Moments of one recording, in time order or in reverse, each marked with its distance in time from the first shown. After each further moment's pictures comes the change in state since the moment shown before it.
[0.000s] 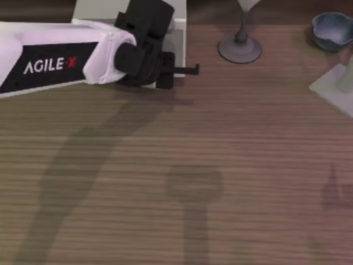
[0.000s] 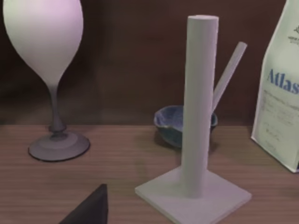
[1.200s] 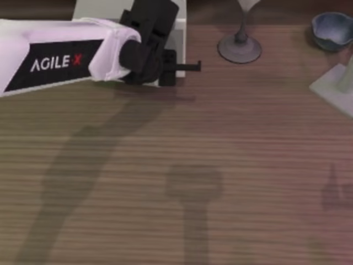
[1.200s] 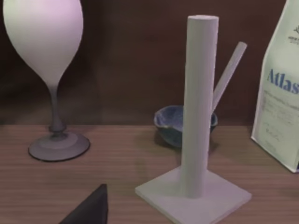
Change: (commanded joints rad) left arm -0.005 0.029 0.038 -0.025 -0.031 -0.035; right arm 0.000 0.000 0.000 0.000 0.000 0.000
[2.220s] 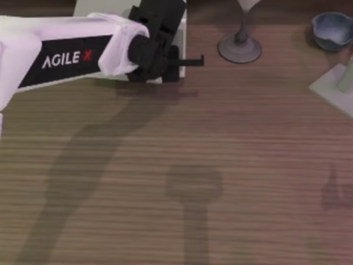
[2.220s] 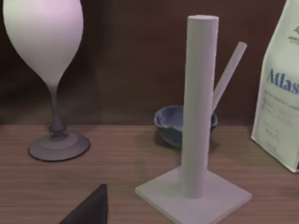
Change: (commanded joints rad) left arm -0.018 0.049 0.076 -0.044 -0.038 -0.063; right arm 0.000 0.000 0.000 0.000 0.000 0.000
